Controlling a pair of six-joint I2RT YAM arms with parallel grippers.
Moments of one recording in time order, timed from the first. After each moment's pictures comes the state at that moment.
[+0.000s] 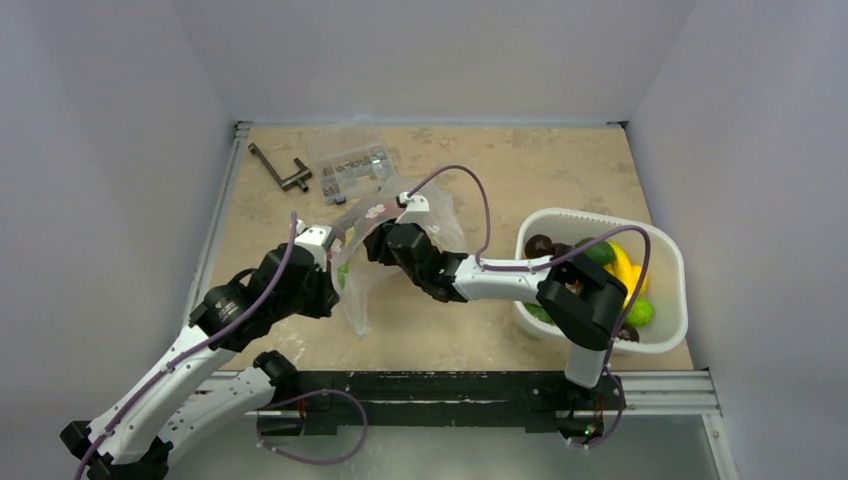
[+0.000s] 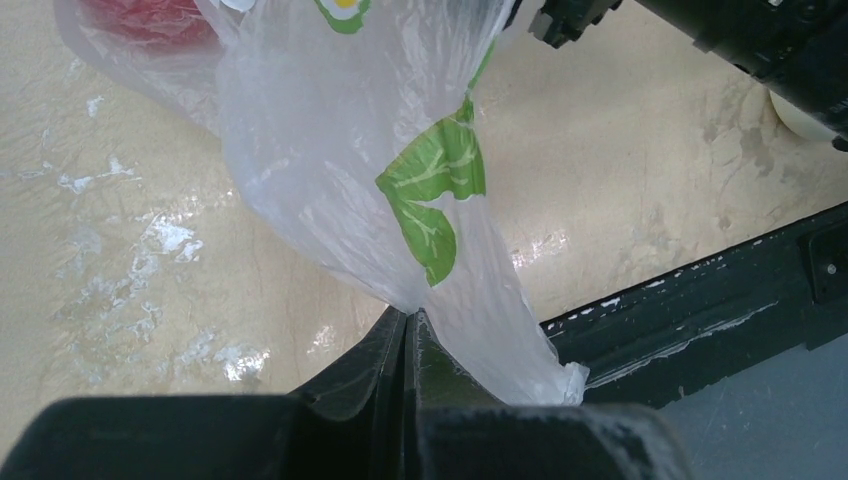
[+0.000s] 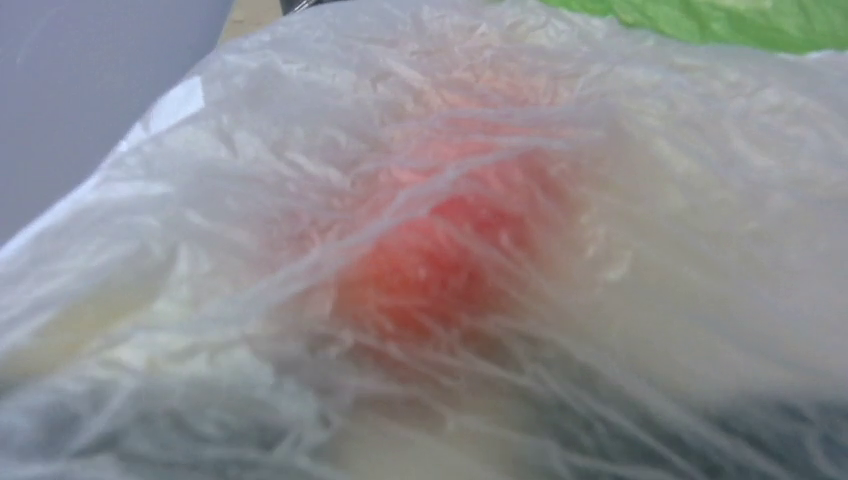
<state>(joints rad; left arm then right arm) -0.70 0.69 0.87 -0.98 -0.11 -0.46 1.04 1.83 1.11 0.31 0.49 0.73</state>
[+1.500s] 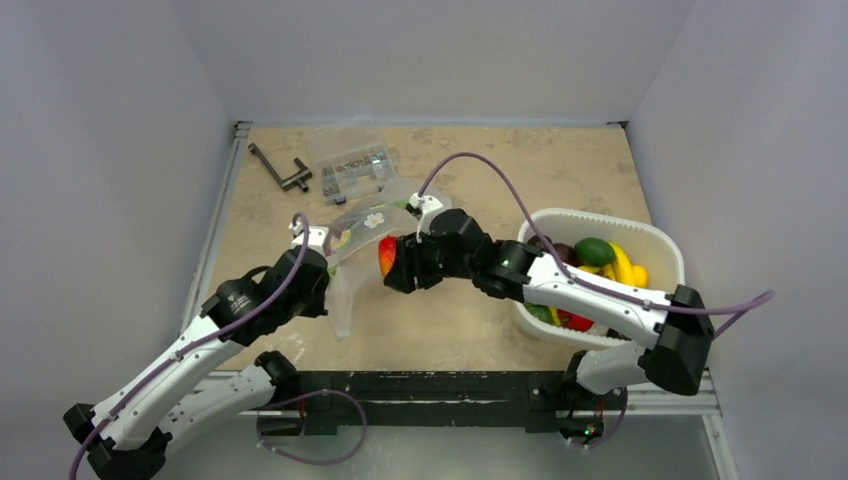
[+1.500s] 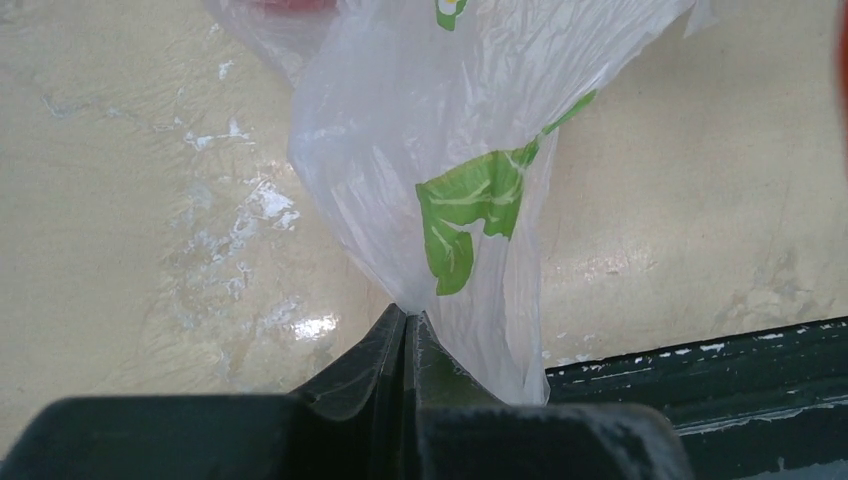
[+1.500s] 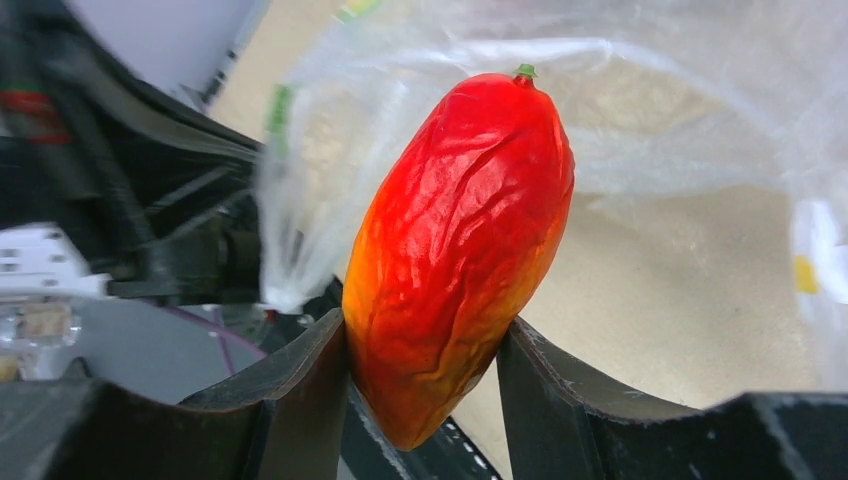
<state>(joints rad) -0.75 0.75 0.87 -1.07 -0.34 -0.52 1.01 1.39 1.09 -0.28 -0.06 0.57</state>
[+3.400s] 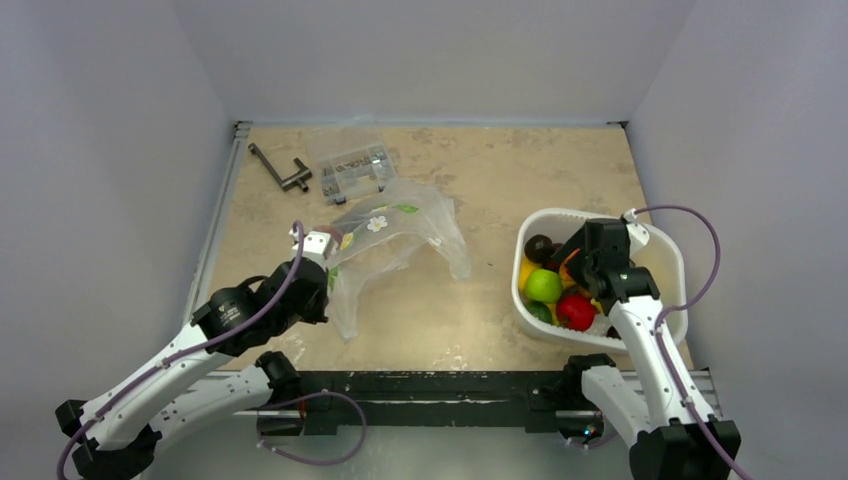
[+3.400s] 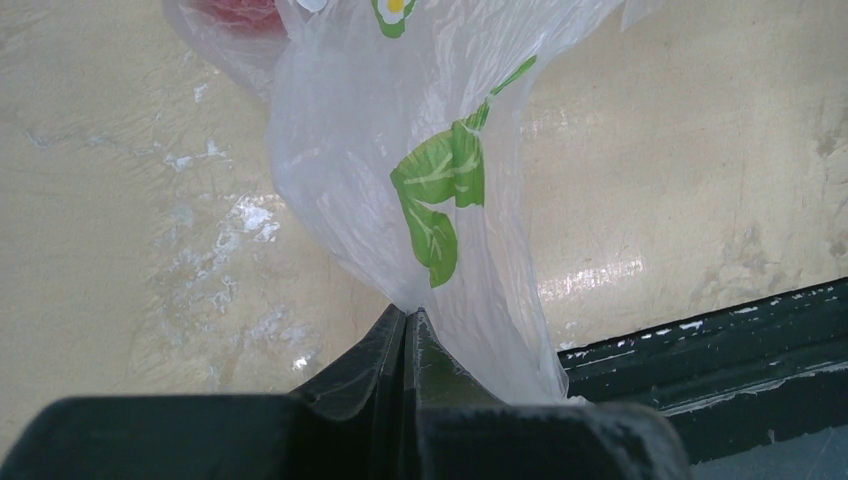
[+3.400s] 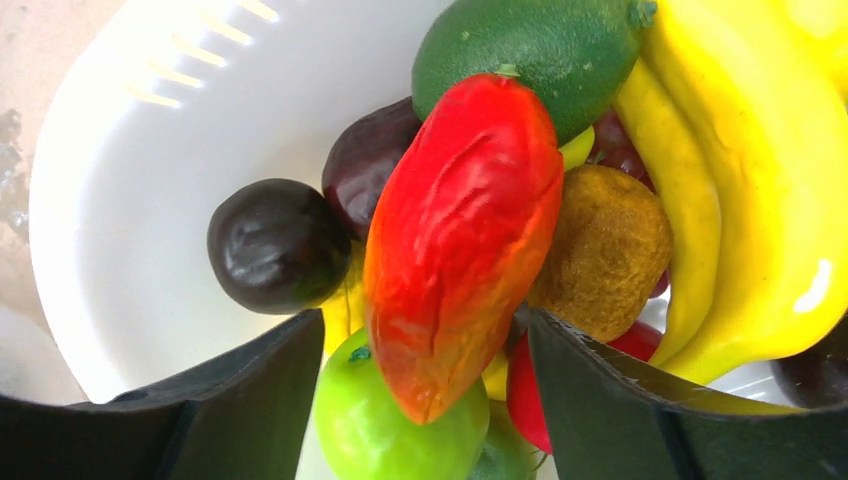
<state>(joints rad) -0.86 0.69 0.87 -1.07 -0.39 -0.55 0.07 0.87 0.71 -0.72 0.29 0.80</state>
